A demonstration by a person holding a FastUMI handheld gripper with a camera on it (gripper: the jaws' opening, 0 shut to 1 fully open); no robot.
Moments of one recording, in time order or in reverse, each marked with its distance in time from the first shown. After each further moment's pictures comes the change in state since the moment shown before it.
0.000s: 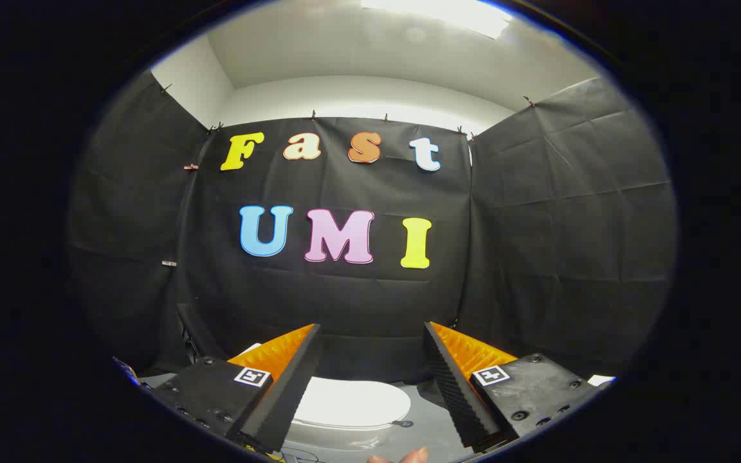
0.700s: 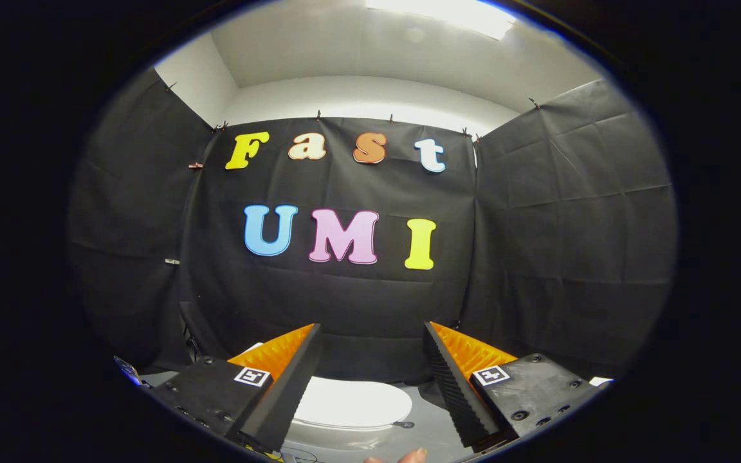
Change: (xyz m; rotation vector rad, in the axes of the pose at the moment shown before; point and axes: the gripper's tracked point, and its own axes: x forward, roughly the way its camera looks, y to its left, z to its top) arm 0.001 0.006 0.003 -0.004 -0.015 0.015
